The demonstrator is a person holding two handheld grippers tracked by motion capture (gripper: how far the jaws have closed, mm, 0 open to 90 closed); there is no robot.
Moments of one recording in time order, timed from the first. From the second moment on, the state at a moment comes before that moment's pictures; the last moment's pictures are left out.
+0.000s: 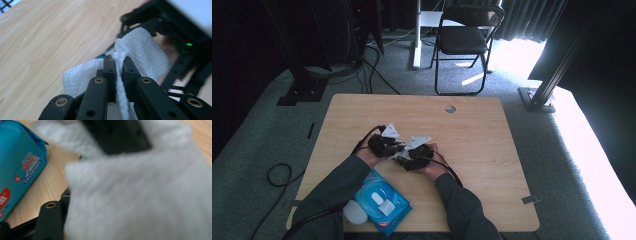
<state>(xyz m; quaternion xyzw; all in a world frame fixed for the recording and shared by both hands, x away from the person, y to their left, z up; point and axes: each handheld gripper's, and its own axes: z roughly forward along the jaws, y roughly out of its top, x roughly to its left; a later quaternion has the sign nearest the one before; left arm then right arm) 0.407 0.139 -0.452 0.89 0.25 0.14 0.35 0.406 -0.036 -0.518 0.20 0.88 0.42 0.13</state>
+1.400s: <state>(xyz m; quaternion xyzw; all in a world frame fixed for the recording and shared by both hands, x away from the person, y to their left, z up) 0.414 0.149 -0.465 0.89 0.28 0.15 0.32 0.404 -0.065 -0.505 0.20 0.86 0.46 0.13</state>
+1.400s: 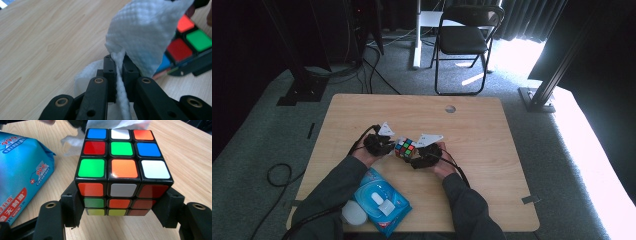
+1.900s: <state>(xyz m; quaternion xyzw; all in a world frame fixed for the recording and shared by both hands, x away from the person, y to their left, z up) 0.410 0.151 -0.464 0.89 0.27 0.14 0.33 0.408 -0.071 -0.504 0.22 0.85 0.45 0.14</state>
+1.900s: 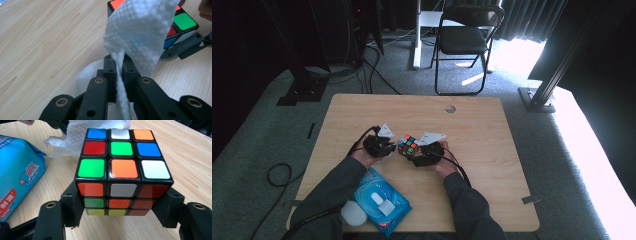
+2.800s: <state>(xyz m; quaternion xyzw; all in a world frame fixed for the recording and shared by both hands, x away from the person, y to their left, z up) 0.414 0.155 -0.453 0.88 0.28 0.14 0.36 0.401 -0.061 -0.506 0.19 0.86 0.45 0.12</state>
